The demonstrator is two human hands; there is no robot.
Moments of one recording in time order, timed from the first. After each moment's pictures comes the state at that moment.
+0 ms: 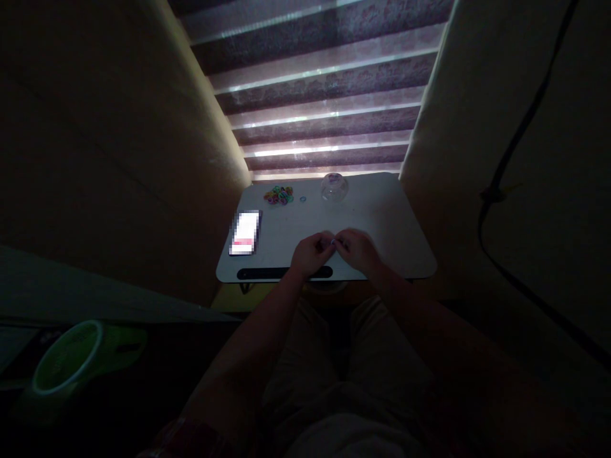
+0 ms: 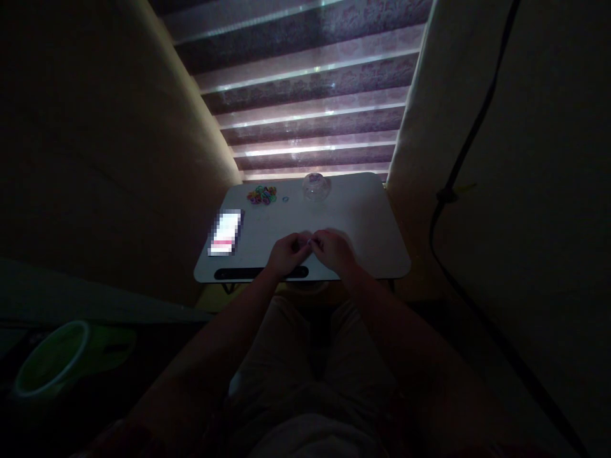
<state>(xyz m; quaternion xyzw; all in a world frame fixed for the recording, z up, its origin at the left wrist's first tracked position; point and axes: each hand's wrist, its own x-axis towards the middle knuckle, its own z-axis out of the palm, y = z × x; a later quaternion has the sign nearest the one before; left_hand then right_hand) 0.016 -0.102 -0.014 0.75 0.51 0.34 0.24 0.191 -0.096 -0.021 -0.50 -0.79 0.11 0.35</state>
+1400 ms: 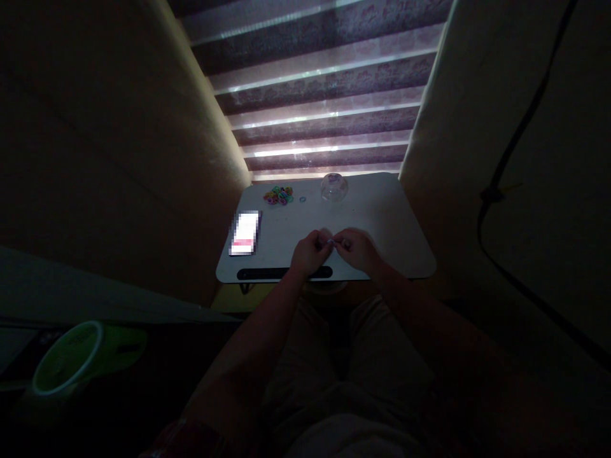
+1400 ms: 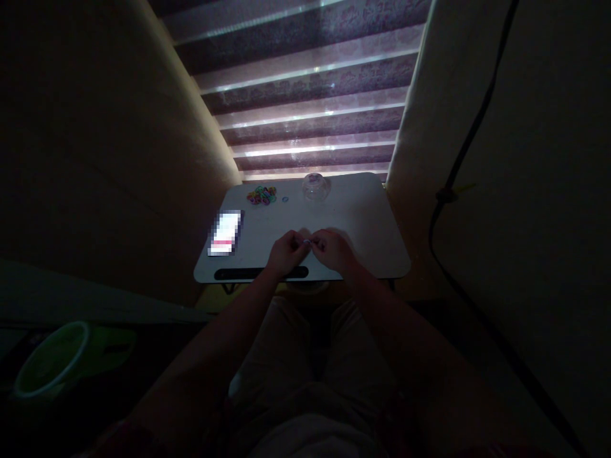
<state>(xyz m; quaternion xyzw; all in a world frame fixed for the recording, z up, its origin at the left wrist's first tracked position) 0.017 -0.103 -0.012 0.73 0.54 0.35 0.24 0.192 -0.096 -0.020 -0.46 -0.77 0.19 0.40</state>
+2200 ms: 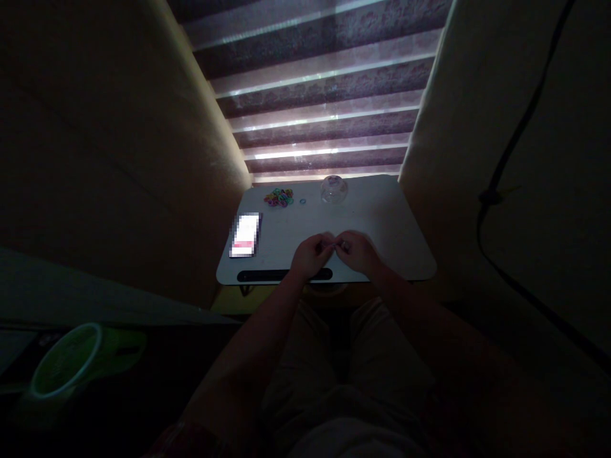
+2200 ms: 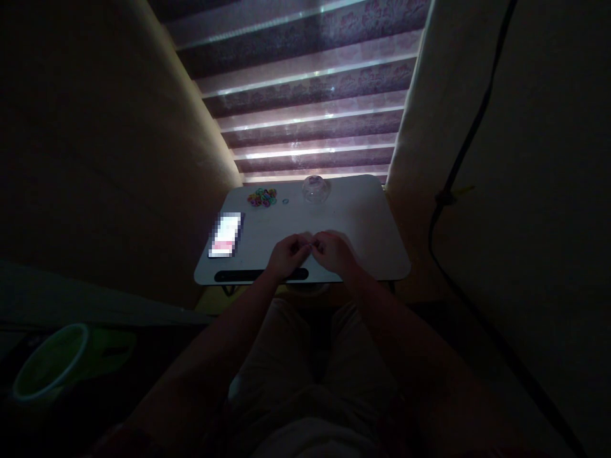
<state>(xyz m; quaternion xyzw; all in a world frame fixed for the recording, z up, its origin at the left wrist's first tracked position) 0.016 -0.102 -0.013 0.75 0.48 0.38 0.27 0.193 -0.097 -0.018 -0.47 -0.77 0.17 0.38</state>
